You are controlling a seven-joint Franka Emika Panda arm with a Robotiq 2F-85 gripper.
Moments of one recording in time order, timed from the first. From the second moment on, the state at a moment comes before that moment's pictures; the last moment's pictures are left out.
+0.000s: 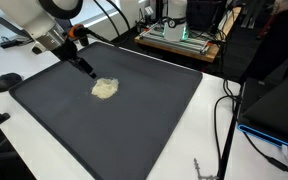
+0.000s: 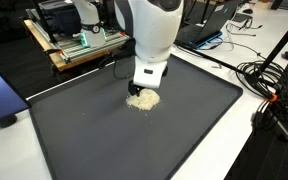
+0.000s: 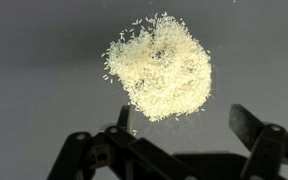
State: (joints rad) arm -0.20 0.79 -0.01 -1.33 0.13 1.85 -0.15
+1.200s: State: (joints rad) arm -0.47 0.77 0.03 -1.45 0.44 1.86 -0.51
